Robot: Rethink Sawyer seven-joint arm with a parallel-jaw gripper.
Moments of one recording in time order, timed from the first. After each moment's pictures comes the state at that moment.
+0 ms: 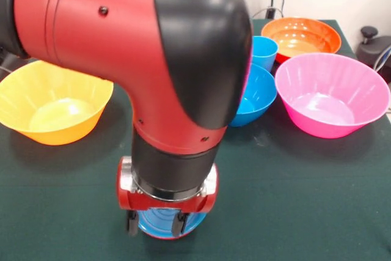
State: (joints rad) arm -0.33 0.36 -1.09 -0.03 0.93 1.16 1.48
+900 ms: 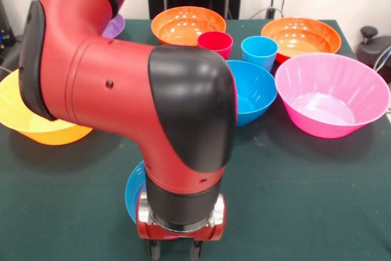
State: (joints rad) arm -0.34 0.47 -1.12 -0.03 1.07 1.06 1.48
